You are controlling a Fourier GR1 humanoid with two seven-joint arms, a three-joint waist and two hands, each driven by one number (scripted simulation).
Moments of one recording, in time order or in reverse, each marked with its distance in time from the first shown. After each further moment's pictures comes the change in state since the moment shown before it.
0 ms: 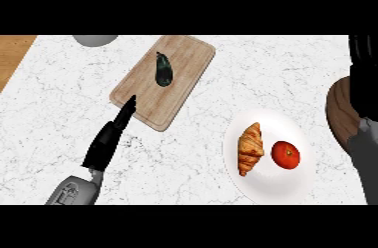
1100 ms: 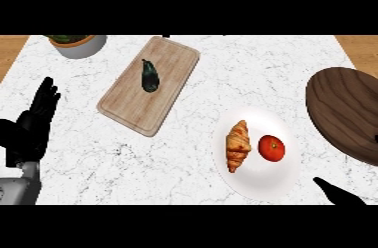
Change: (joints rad) left arm 0.044 0.158 0.298 -0.122 0.091 0.119 0.140; right arm 0.733 -0.201 0.243 -0.262 0.863 -0.534 0.594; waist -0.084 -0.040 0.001
